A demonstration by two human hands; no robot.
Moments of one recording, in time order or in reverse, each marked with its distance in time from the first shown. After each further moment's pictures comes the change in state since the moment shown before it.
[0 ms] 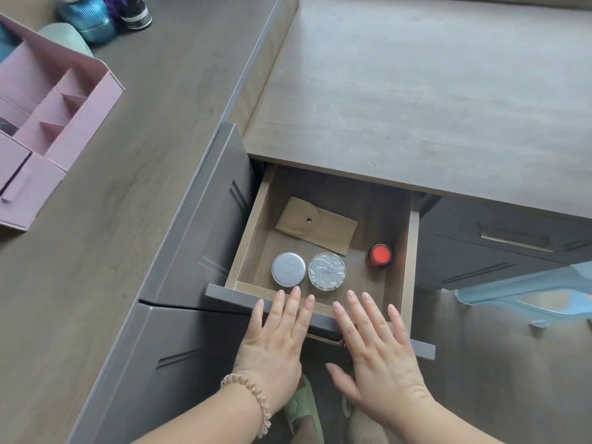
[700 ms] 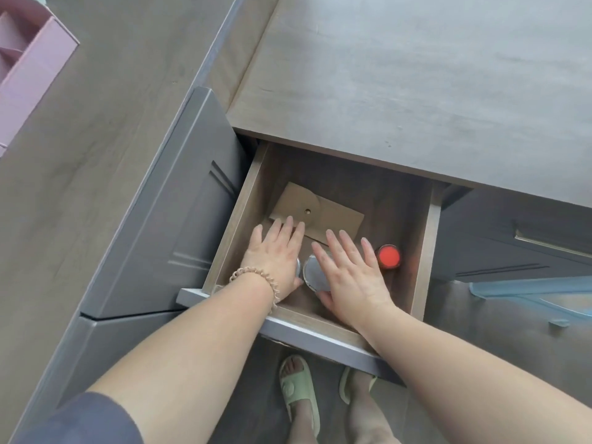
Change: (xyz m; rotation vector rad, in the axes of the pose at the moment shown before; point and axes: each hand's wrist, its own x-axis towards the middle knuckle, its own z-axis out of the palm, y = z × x) left_hand 0.153 -0.036 0.001 0.071 -0.111 -0.085; right_hand 0.132 0.040 0.036 -0.058 -0.200 -0.097
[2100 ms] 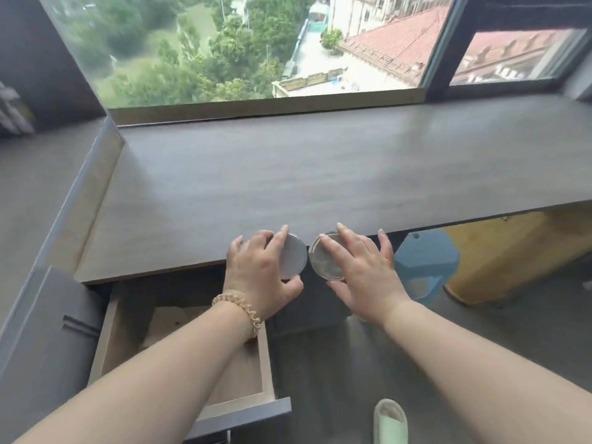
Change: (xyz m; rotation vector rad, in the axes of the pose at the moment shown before) left_hand -0.045 0.169 -0.200 -0.376 0.715 0.397; right_hand -0.197 0.145 -0.155 -0.042 0.590 0.500
